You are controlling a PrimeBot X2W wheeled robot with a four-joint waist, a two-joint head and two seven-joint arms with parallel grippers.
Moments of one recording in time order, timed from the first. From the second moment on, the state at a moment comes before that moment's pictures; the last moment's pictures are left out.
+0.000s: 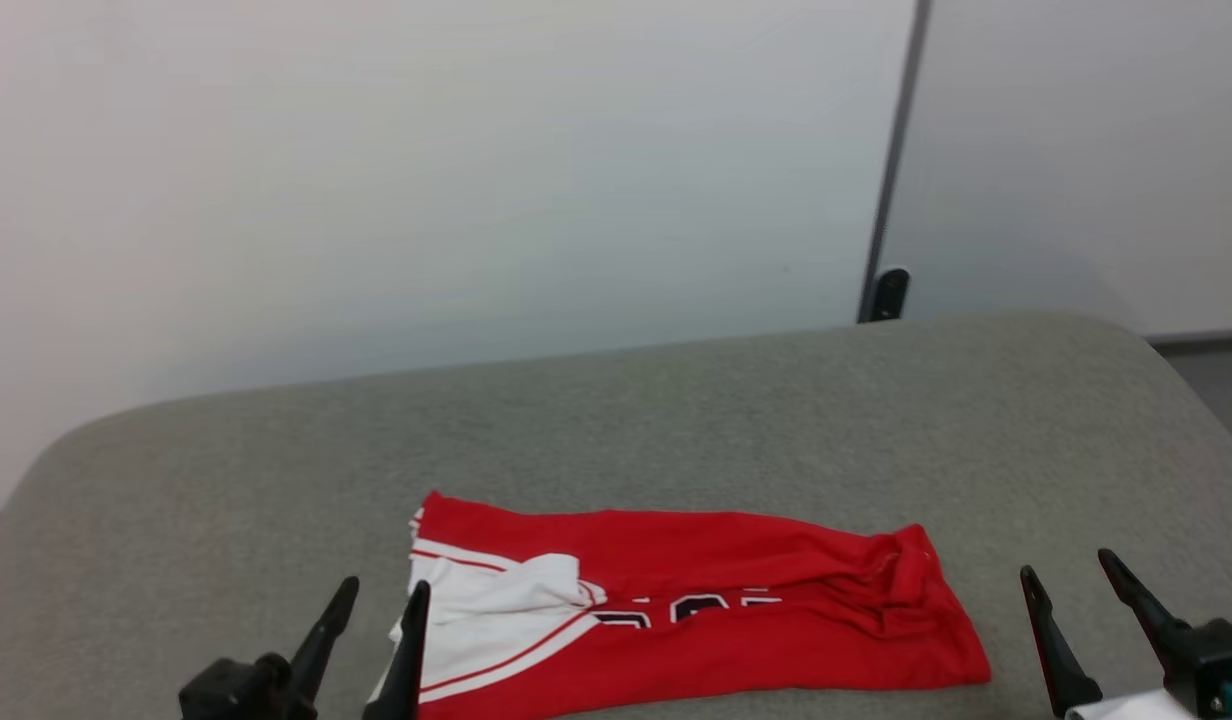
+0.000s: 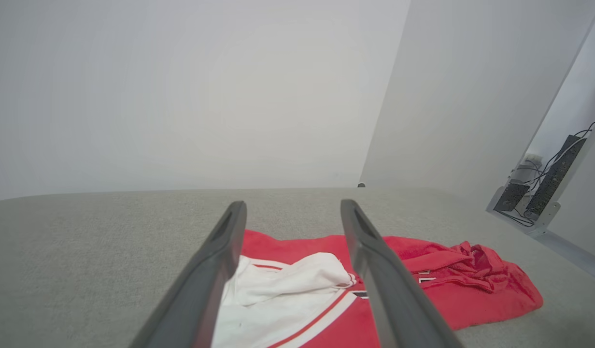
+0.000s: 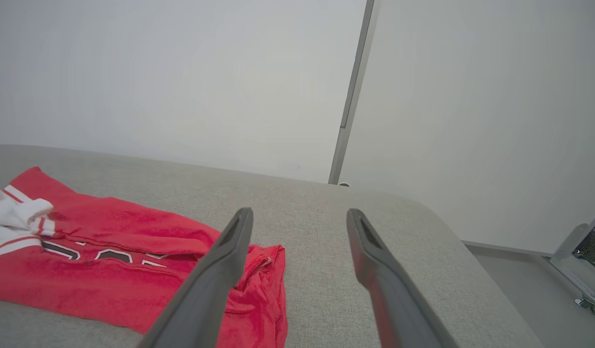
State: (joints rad) left arm 0.07 0.29 -0.20 0.13 -0.48 -0.09 -0.26; right arm 0.06 -0.25 0.04 0.15 0.12 0.13 -0.18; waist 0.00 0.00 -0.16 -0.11
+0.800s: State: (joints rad) left arm -0.17 0.37 -0.23 0.24 -0.53 -0.12 -0.18; right arm -0.44 -0.44 0.37 0.51 0.57 0.13 0.65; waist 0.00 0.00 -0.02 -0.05
